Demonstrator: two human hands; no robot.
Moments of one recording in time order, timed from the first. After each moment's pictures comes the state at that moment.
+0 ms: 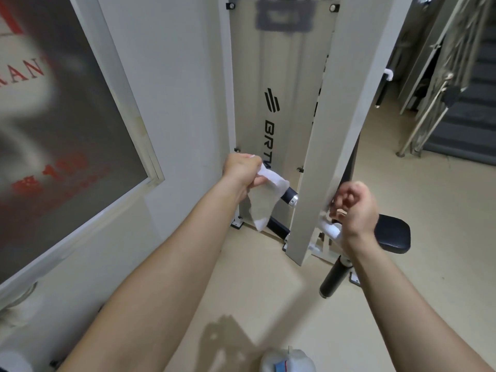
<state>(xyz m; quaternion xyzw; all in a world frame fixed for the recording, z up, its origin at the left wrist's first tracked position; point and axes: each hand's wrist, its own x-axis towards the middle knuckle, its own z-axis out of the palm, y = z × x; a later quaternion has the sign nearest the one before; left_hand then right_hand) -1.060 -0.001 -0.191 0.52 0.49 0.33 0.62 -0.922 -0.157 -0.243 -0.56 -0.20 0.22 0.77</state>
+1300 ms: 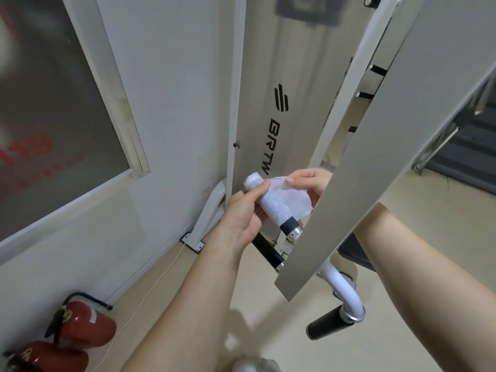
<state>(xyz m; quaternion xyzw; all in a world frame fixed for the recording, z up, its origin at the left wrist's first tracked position) -1.028 0.014 -0.270 0.29 0.31 0.36 0.83 -0.836 -0.011 -0.228 -0.63 -0.48 0.48 0.38</state>
